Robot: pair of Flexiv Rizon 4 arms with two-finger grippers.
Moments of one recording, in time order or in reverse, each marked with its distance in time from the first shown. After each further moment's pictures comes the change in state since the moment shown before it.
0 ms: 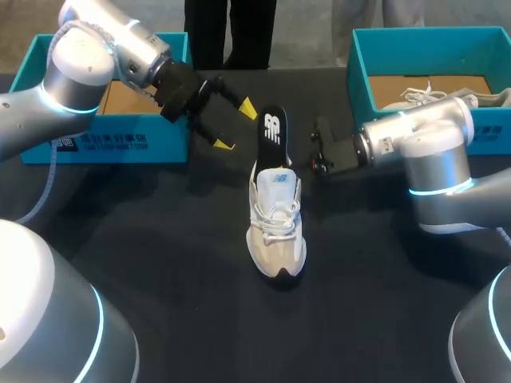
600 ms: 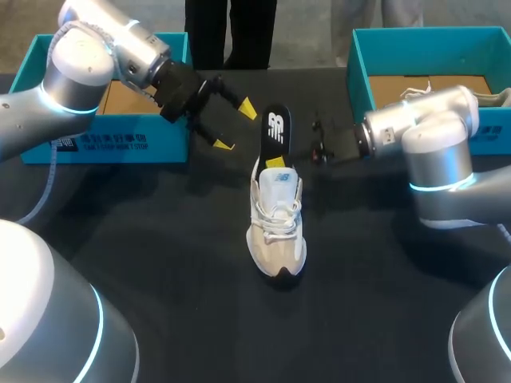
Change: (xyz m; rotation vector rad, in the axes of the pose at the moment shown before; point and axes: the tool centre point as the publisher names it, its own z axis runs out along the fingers) left arm 0.001 0.000 0.000 0.000 -0.002 0.003; right arm 0.002 0.022 -0.008 -0.007 -0.051 -0.063
